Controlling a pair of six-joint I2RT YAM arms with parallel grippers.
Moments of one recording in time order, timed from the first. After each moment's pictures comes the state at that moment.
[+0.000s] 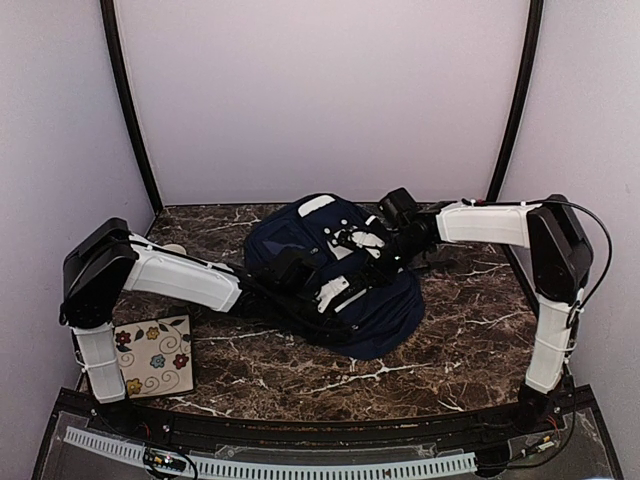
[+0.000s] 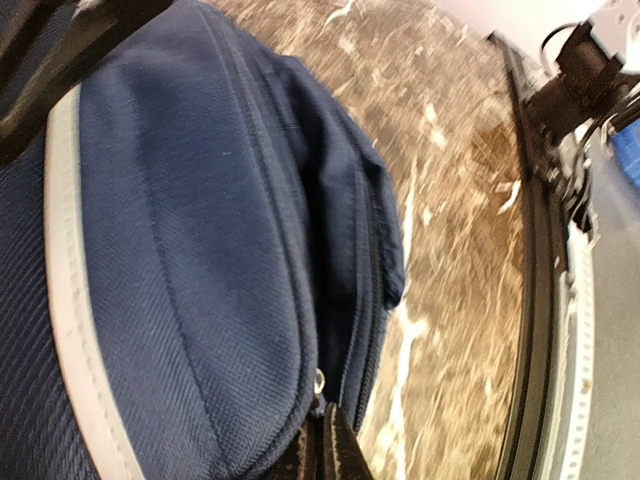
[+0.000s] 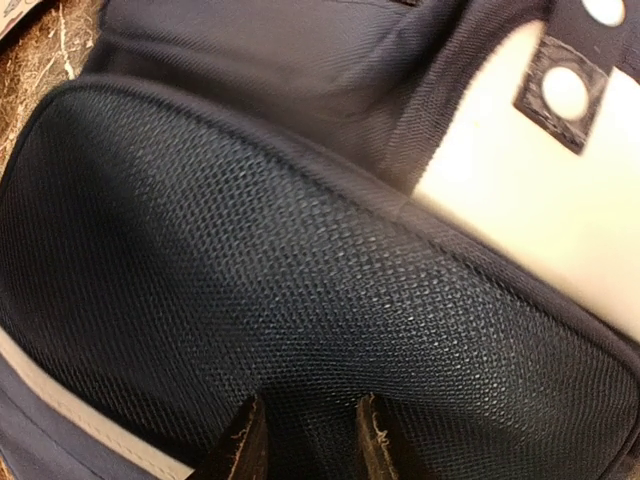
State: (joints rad) left arm -0.97 1.87 1.11 -0.03 0.45 -0.07; right arm 0.63 1.93 1.40 -0.54 -0.38 -0.48
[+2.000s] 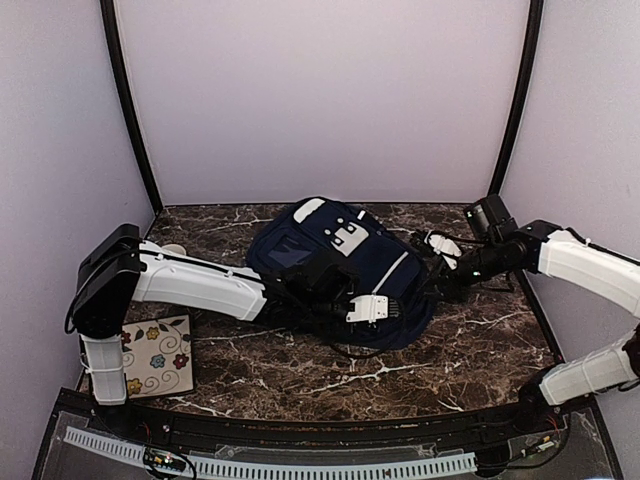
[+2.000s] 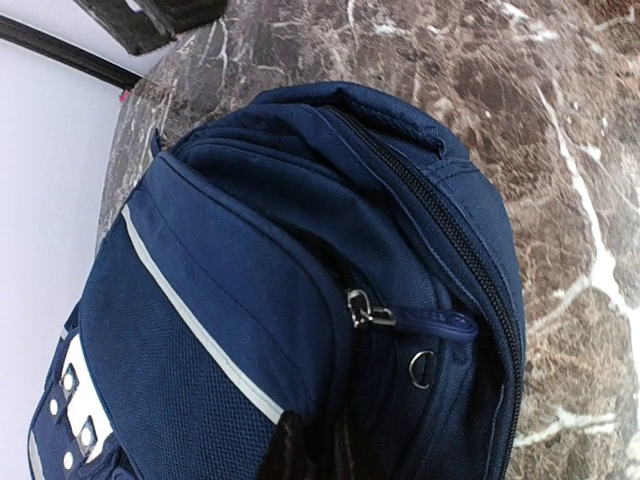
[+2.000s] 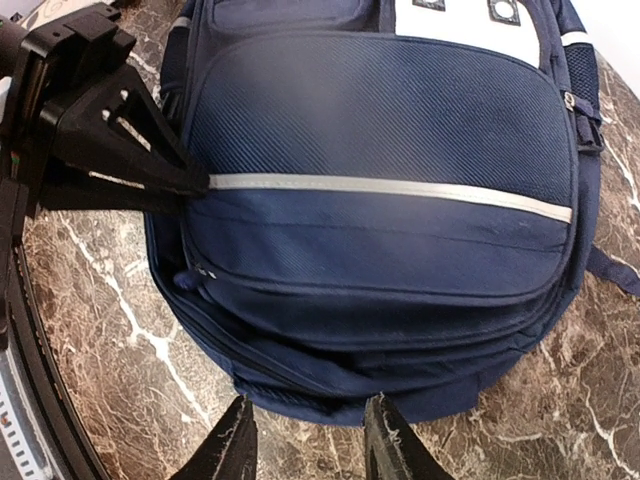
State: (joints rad) left arm -1.11 1.96 1.32 -0.06 -0.14 0.77; right arm 0.47 1.22 0.91 -0.64 -0.40 -0.42
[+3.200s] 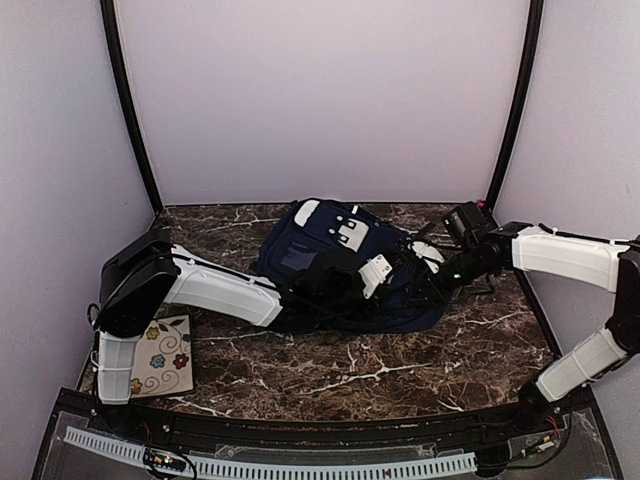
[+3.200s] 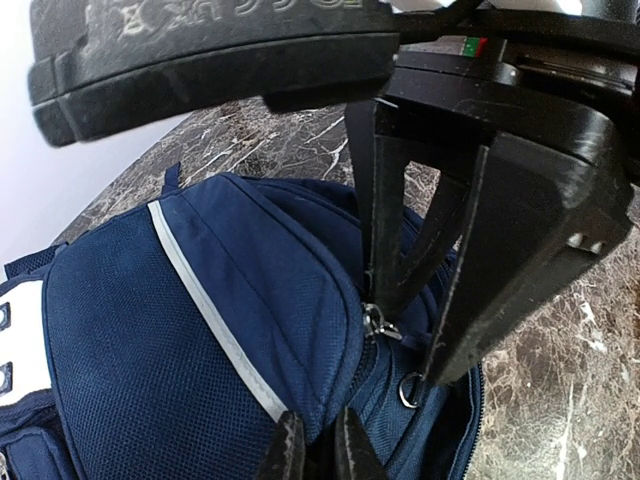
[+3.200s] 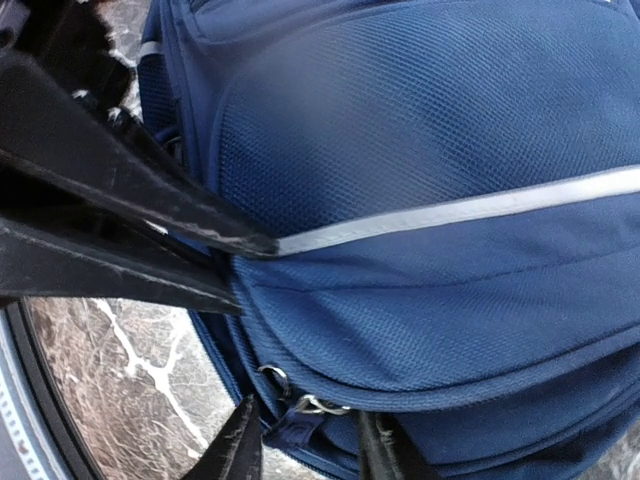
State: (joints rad) left arm -1.10 2.09 1.34 0.38 -0.09 0.14; right arm 0.50 1.42 0.94 -0.57 -0.43 -0.33
